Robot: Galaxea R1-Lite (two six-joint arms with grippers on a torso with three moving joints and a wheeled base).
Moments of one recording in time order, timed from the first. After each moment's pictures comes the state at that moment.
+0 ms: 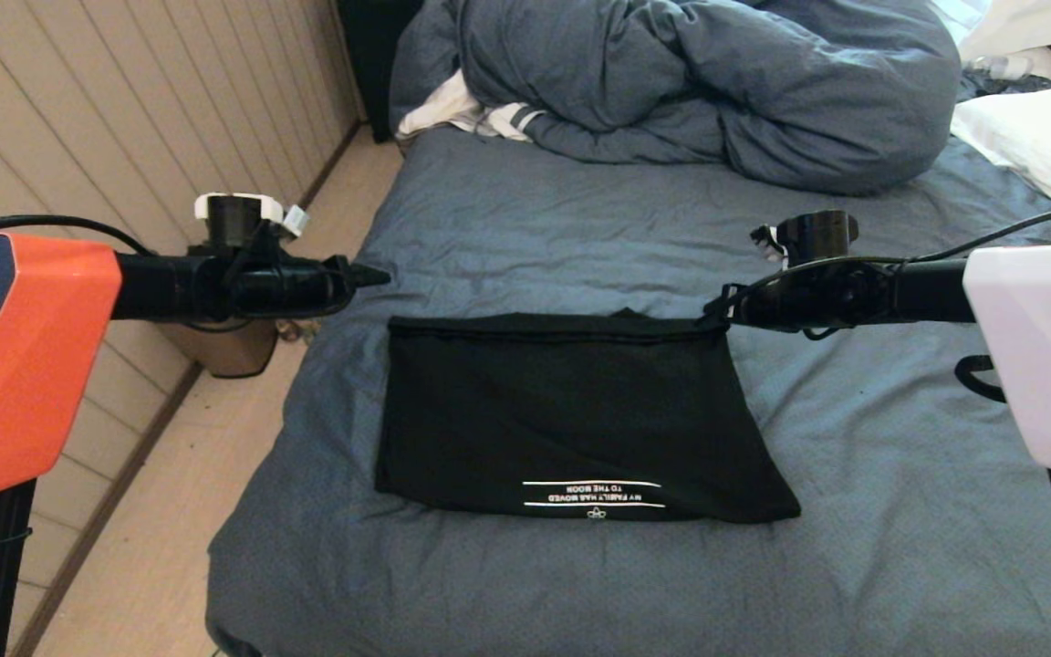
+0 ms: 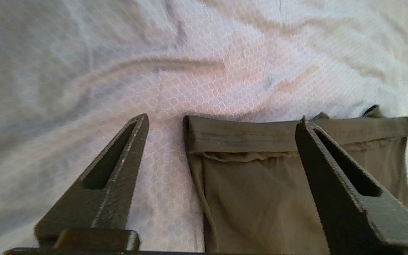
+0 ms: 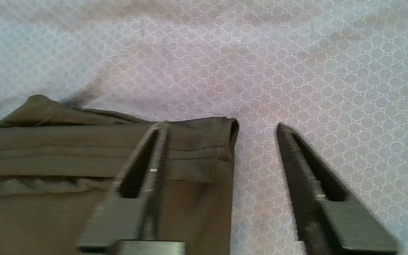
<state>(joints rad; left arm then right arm) -0.08 2.33 -1.90 -0.06 -0.46 -0.37 0.03 2.35 -1.96 0.10 0.10 0.17</state>
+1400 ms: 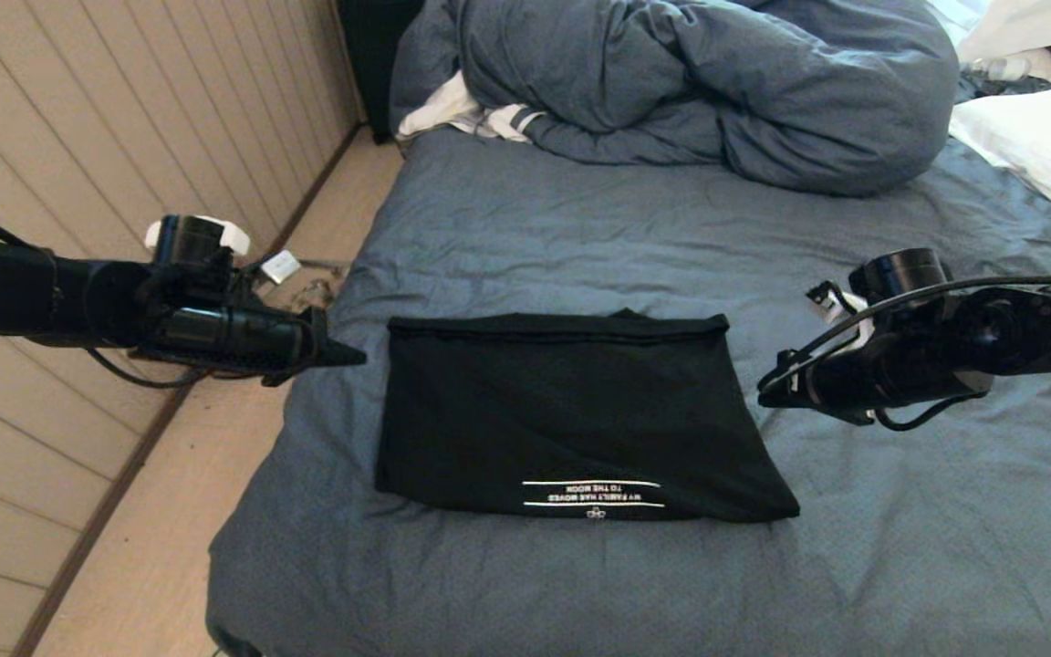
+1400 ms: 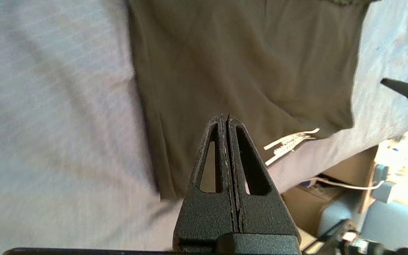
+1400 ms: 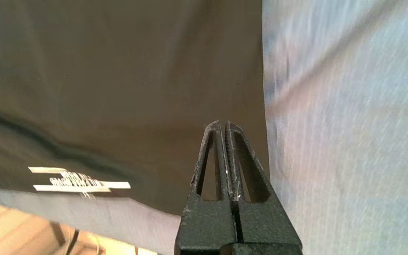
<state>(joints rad) -0.12 1.99 -1.40 0.11 -0.63 -0.28 0.03 1.90 -1.25 0.17 0.27 0.27</state>
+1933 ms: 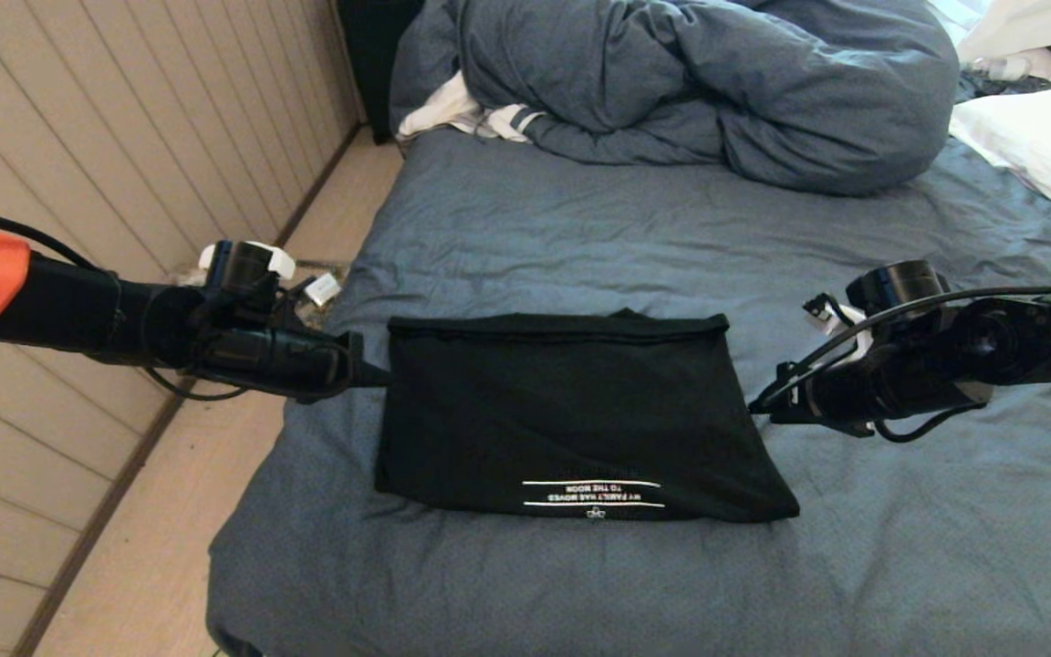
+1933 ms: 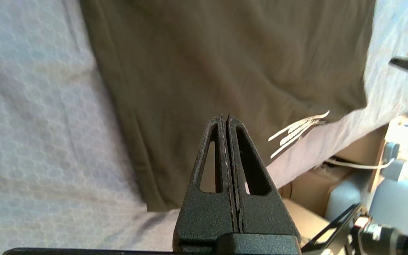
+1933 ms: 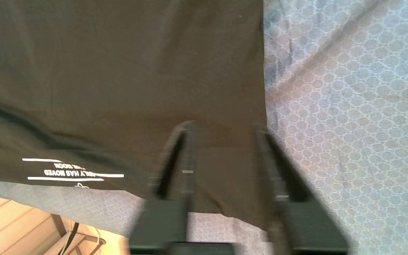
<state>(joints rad) -0.18 2.03 -1.37 0.09 -0.62 -0.25 0.03 1.91 -1.23 0.16 0.29 0.26</state>
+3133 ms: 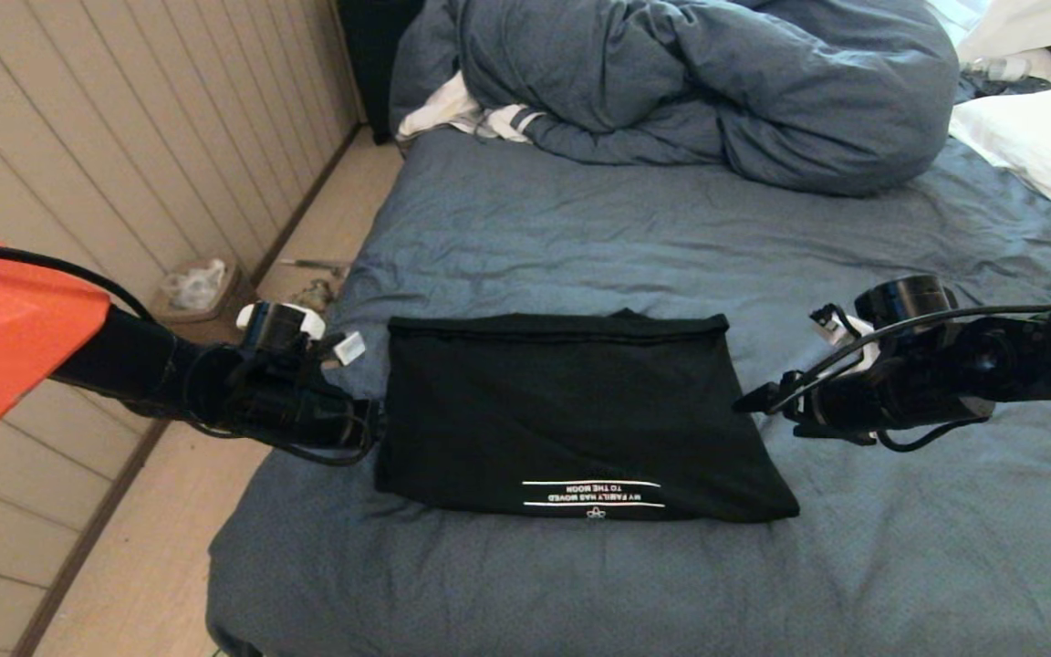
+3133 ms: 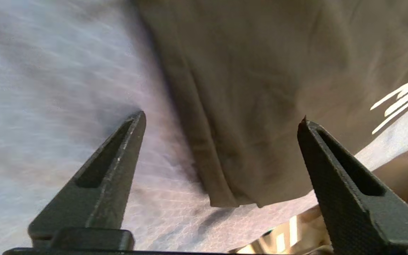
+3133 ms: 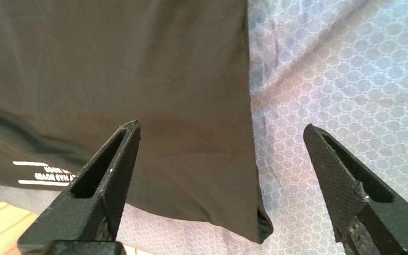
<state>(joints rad) -0.23 2.10 -1.20 -0.03 -0.46 -0.05 -0.01 1.93 -1.17 0.08 0.32 0.24</state>
